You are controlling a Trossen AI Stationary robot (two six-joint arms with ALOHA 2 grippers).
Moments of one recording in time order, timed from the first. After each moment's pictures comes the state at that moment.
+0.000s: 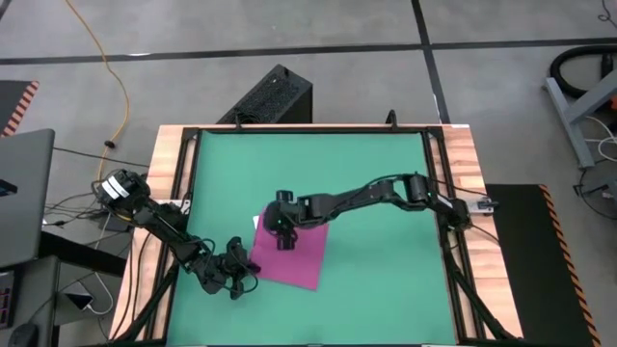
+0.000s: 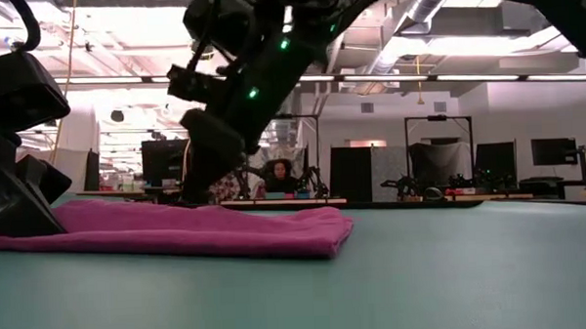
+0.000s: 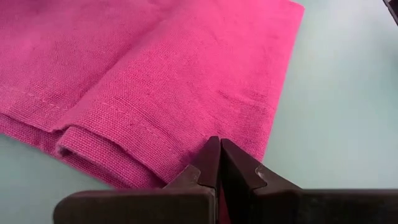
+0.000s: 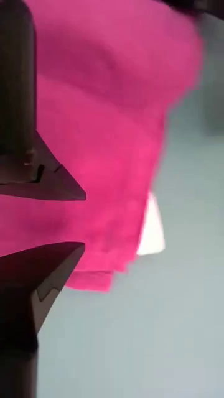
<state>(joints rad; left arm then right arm) -0.79 1.60 0.35 0.41 -0.58 -0.94 0.06 2.26 1.76 -0.31 0.15 -0.10</state>
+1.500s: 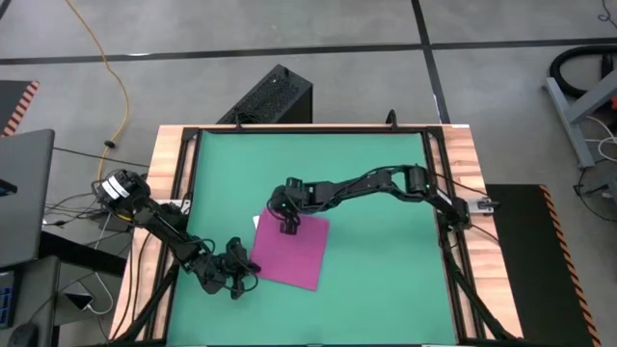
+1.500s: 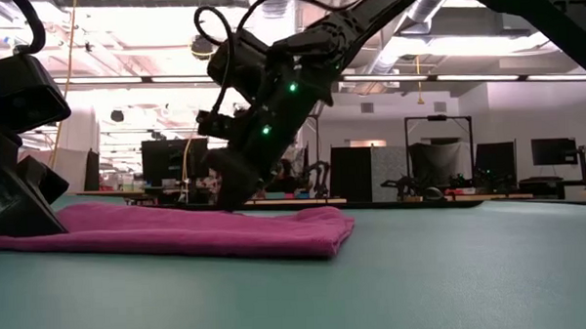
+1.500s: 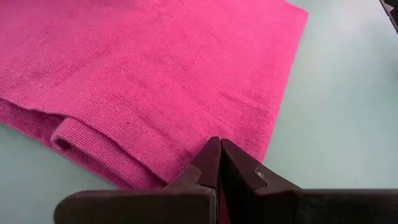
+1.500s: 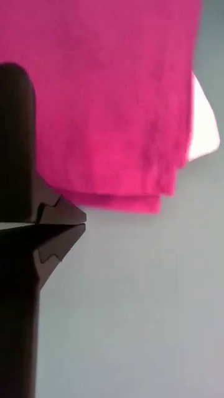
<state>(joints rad) -0.79 1.60 0.35 0.41 -0.60 -0.98 -0.03 2.24 1.66 -0.27 0.16 -0.02</state>
